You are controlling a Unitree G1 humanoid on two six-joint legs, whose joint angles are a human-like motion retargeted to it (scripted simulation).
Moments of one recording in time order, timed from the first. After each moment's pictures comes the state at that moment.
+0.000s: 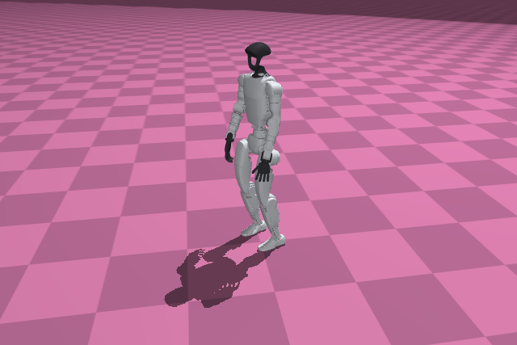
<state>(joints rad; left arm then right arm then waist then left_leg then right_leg) -0.11 0.18 -0.41 1.32 0.22 0.01 -0.05 -0.12 -0.21 0.51 1.23 -0.18 0.01 0.11 -0.04 -0.02 0.08 0.02 -0.07 -0.11 0.27 -0.24 0.03 0.03 0.00 -0.03 0.26 -0.28 0.05</state>
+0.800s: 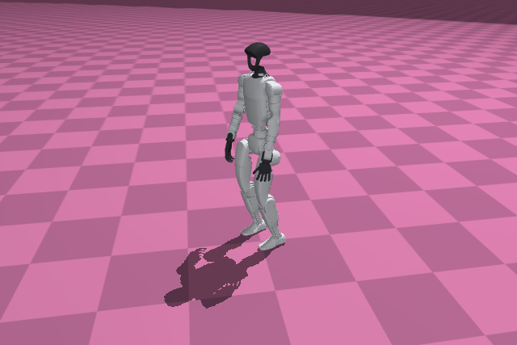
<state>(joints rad) -0.11 0.15 -0.38 1.34 0.16 0.02 -0.05 -0.11 -0.21 0.47 1.24 -0.12 0.02 0.11 -0.04 -0.01 0.07 -0.03 -0.08 -0.10 0.36 -0.29 0.04 0.02 0.00 -0.02 0.27 -0.30 0.05</state>
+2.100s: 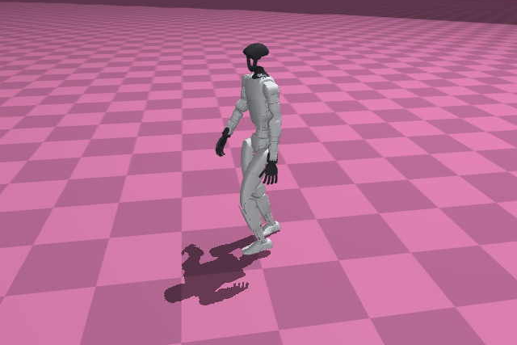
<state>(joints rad) -0.04 0.25 -0.25 1.32 0.00 -0.01 0.04 -0.17 -0.34 0.40 1.06 -0.01 -0.03 0.03 0.00 0.00 0.16 -0.41 -0.01 -0.08 0.77 -0.28 -0.04 0.07 0.16 0.12 0.33 -0.35 -0.01</state>
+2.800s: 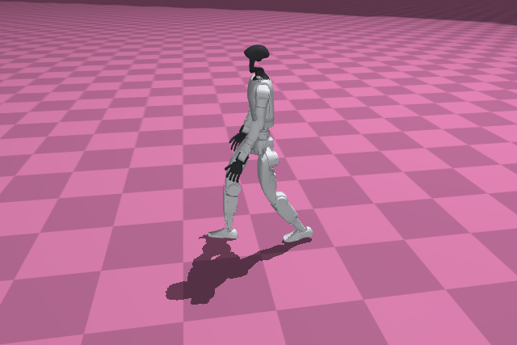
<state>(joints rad) -0.23 0.26 -0.34 1.23 -0.02 -0.04 0.01 -0.04 -0.25 0.22 1.11 0.27 -0.03 -0.02 -0.27 -0.08 0.13 0.28 -0.08 -0.16 0.38 -0.46 0.00 -0.45 -0.06 -0.22 0.36 -0.06 0.16</state>
